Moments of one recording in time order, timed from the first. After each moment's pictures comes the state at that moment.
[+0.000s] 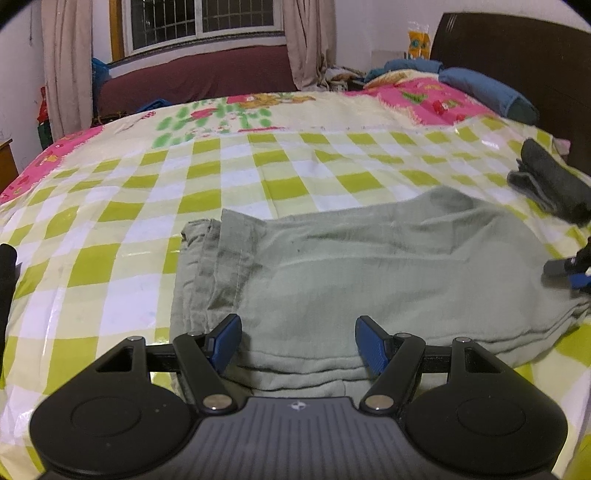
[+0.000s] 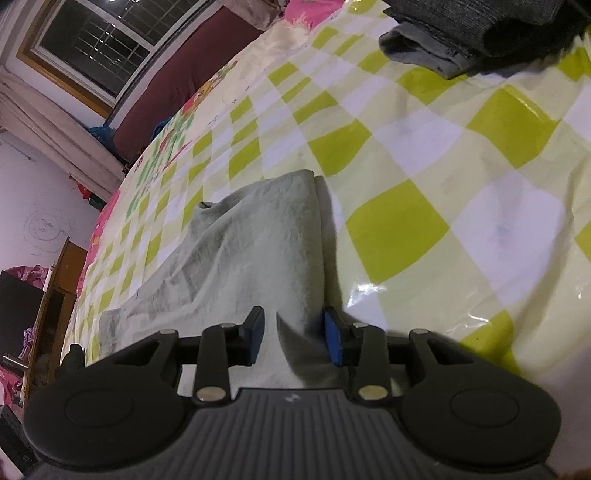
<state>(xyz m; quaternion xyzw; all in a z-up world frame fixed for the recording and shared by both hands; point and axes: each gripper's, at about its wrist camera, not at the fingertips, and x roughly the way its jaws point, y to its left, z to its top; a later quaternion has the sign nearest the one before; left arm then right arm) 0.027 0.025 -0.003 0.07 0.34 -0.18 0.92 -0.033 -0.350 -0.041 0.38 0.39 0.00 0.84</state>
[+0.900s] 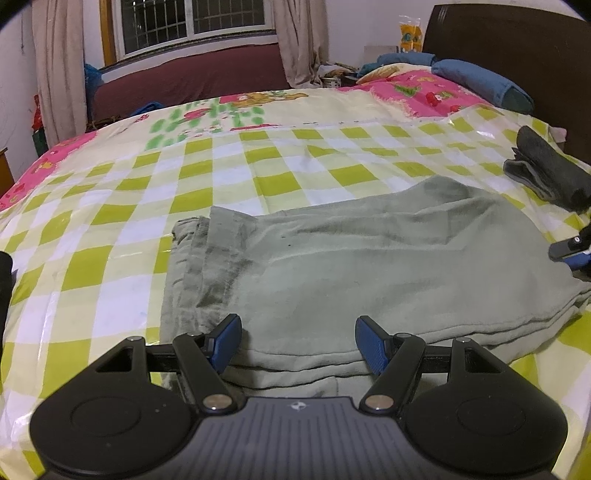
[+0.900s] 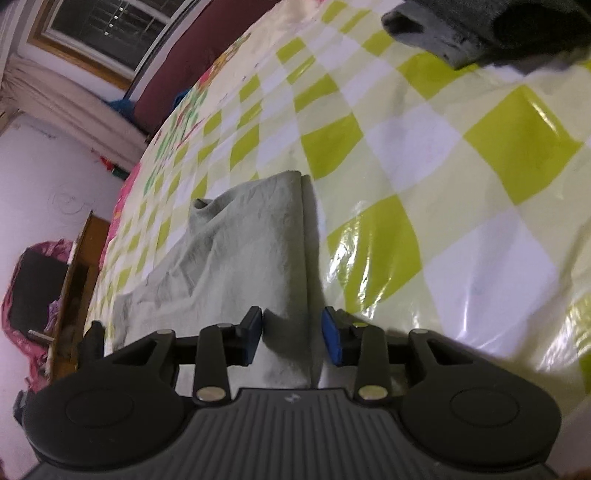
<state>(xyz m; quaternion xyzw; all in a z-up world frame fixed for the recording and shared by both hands) 0.028 0.018 -0.009 0.09 0.35 -0.19 0.91 -0.013 -0.402 -0.053 0.40 0.43 0.08 0.81</state>
